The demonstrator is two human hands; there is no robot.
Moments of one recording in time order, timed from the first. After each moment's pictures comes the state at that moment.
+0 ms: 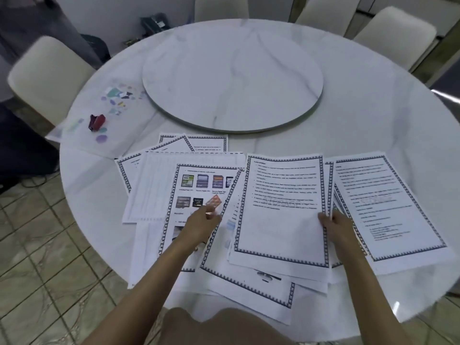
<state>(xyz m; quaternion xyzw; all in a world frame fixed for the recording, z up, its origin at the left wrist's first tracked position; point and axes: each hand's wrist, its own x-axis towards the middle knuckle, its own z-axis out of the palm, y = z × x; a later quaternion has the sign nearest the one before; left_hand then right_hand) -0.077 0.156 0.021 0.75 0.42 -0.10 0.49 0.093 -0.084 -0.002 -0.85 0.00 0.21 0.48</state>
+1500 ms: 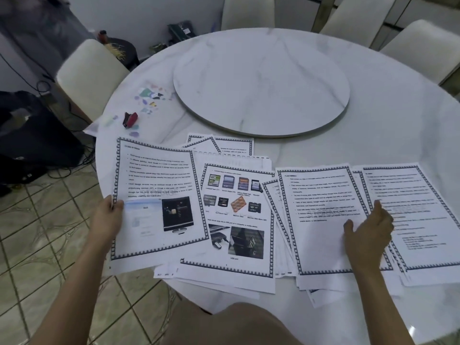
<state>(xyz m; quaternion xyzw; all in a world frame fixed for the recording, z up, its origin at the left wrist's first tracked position) -0.225 0.305 0.013 0.68 0.58 0.20 0.40 0.076 -0.064 -0.004 -0.96 -0.06 -0.09 0.25</state>
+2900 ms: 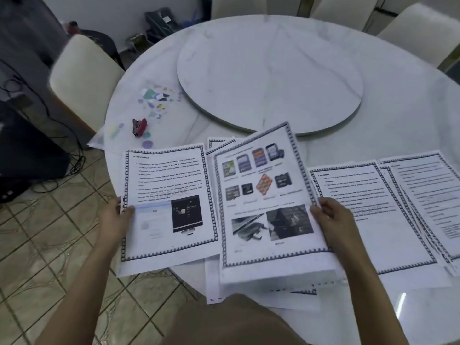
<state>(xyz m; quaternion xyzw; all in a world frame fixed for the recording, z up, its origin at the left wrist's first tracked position) -0.243 0.425 -0.027 0.70 0.52 0.17 0.46 -0.023 0.080 0.052 -0.87 -0.08 0.17 0.46</state>
